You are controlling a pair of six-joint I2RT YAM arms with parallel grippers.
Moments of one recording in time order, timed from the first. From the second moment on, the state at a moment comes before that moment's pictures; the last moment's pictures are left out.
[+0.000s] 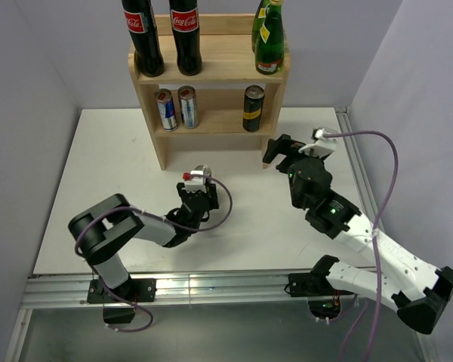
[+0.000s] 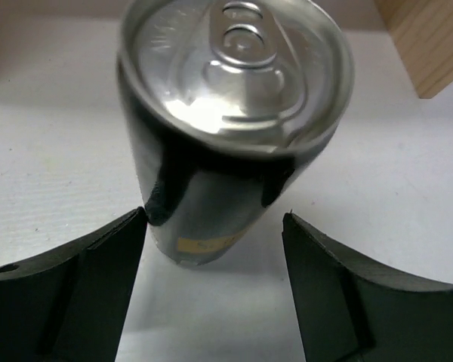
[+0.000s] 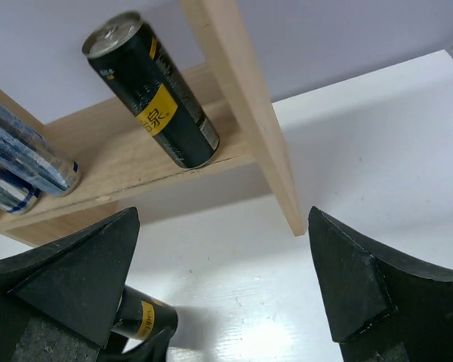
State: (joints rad) left arm -0.93 1.66 0.50 0.83 -0.70 -0.43; right arm 0.75 0.93 0.90 -0.07 0.78 0.44
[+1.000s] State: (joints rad) left arm -0.90 1.65 0.87 0.49 -0.75 -0.27; right arm 0.76 0.72 0.78 -0.19 0.82 0.50
